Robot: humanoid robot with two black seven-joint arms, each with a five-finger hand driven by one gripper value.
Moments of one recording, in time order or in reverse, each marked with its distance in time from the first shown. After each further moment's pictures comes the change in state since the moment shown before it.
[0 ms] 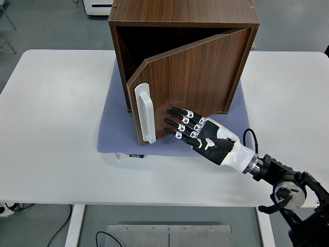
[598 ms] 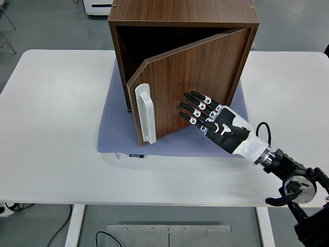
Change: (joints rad) left arm 0.000 0.000 0.000 0.000 0.000 0.000 0.000; right arm -0.005 -0.003 0.088 -0.012 0.055 0.000 0.005
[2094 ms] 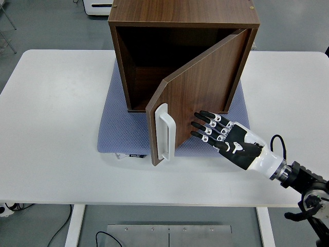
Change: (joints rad) left arm 0.000 0.000 0.000 0.000 0.000 0.000 0.000; right arm -0.104 -0.116 0.000 0.089 0.000 0.000 -0.035
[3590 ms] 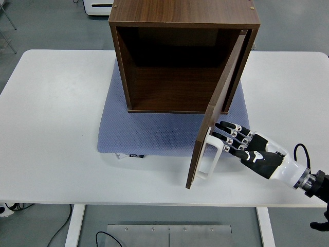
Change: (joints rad) left arm 0.000 0.000 0.000 0.000 0.000 0.000 0.000; right arm -0.073 -0.135 0.031 0.034 0.022 0.000 -0.004
